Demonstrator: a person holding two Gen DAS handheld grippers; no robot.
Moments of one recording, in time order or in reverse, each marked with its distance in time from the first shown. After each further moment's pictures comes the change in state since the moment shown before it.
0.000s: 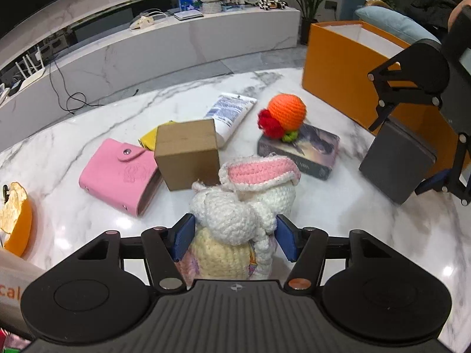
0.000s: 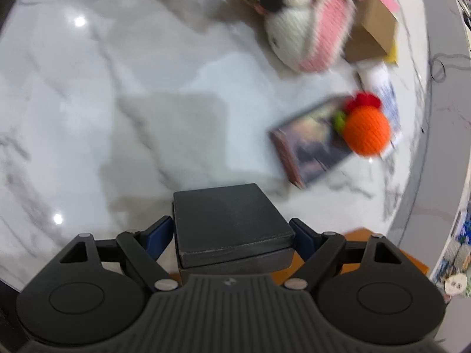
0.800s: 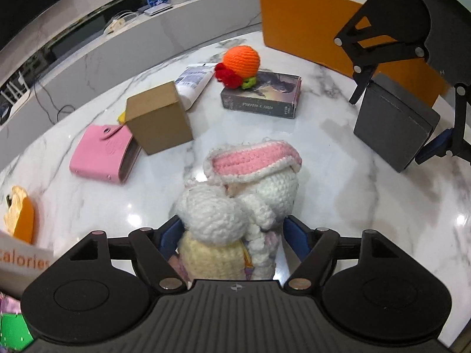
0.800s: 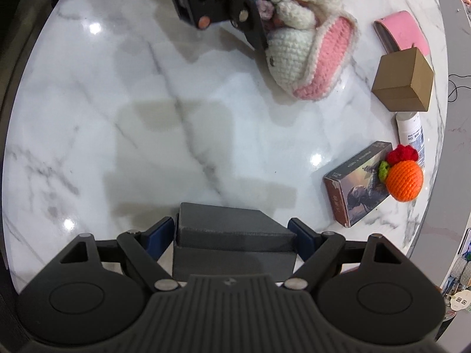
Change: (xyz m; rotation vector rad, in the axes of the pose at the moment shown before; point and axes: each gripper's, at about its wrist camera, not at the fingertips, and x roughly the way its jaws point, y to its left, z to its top) left arm -0.007 -0.037 -0.036 0.177 0.065 0.027; right arm -0.021 0.050 0.032 -0.022 -0.045 0.037
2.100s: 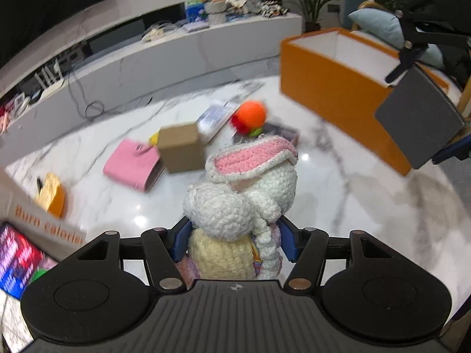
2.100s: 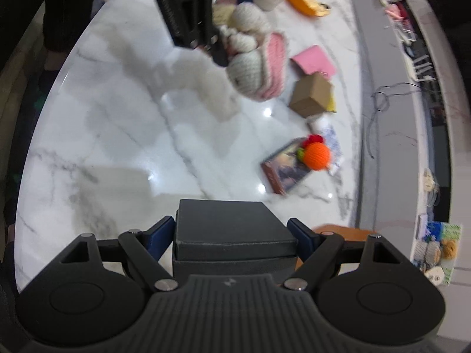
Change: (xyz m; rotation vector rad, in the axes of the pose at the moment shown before) left arm -0.076 -0.021 0.025 -0.167 -0.088 0.062; right arm -0.101 0.028 -0.086 0.121 -0.197 -0.247
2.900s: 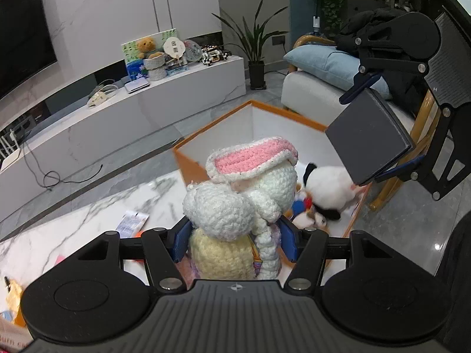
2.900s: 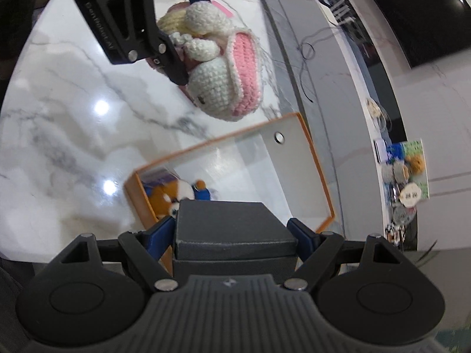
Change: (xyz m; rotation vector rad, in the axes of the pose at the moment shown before) left arm -0.004 -0.129 0.122 0.121 -0.147 -0.125; right arm -0.056 -0.036 -0.151 0.277 0.031 -0.166
